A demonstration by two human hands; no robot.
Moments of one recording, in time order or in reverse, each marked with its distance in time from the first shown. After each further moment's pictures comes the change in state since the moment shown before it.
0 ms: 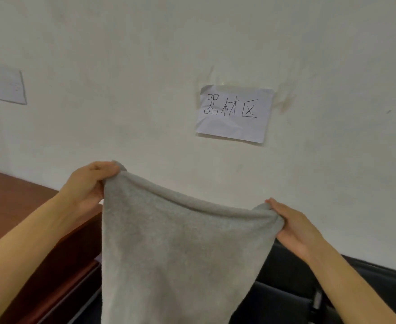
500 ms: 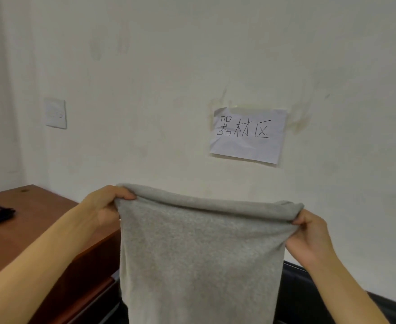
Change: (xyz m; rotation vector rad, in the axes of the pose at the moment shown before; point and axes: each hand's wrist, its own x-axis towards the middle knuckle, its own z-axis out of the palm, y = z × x) left_hand -0.025 0.015 0.045 0.021 0.134 -0.245; right_hand 0.006 -0.030 0.011 0.236 -0.192 -0.156
